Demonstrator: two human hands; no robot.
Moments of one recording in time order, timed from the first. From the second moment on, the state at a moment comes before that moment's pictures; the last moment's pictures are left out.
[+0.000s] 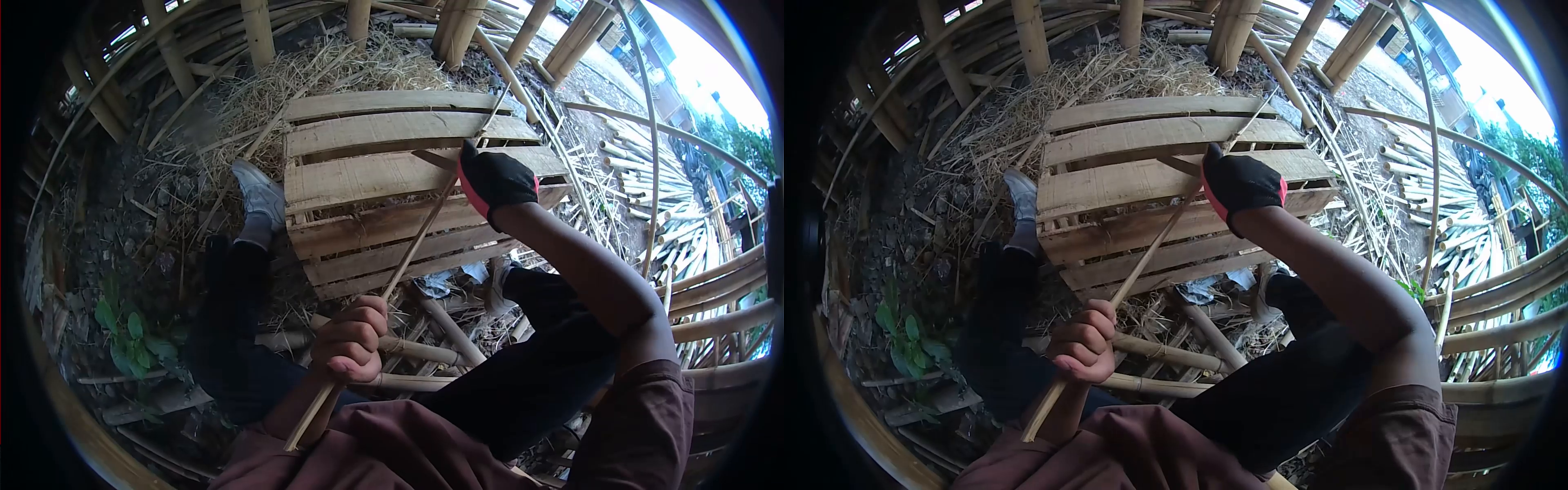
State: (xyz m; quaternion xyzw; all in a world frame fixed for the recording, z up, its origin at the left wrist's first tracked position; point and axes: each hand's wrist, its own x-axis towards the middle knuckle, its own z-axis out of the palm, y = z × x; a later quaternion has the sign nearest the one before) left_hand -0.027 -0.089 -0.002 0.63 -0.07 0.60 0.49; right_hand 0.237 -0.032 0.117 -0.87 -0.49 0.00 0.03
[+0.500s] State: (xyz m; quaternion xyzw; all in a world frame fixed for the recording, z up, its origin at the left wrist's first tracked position) left_hand -0.020 -0.095 0.014 0.59 -0.05 0.64 0.49; right_hand 0.245 -0.044 0.124 -0.87 -0.46 0.15 0.09
